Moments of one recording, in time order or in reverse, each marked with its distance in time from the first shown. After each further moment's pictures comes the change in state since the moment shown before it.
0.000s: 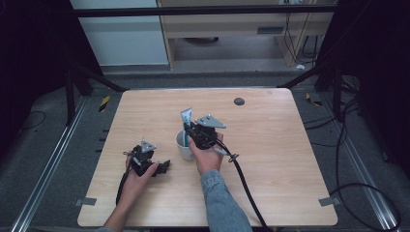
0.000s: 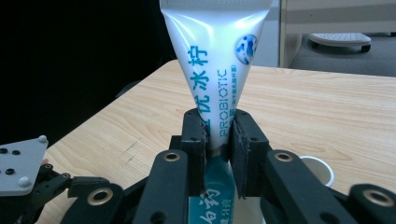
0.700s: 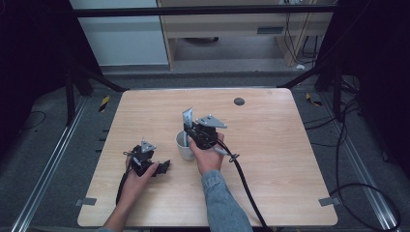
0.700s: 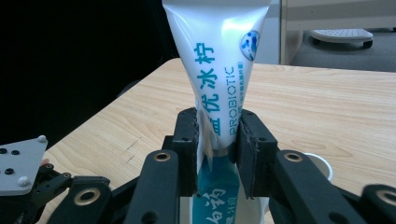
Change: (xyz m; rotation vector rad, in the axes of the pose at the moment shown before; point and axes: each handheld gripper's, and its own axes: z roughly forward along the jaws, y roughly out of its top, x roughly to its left) left arm 0.000 0.000 0.000 0.000 0.001 0.001; right arm -0.002 -0.001 0.000 0.008 0.002 0.017
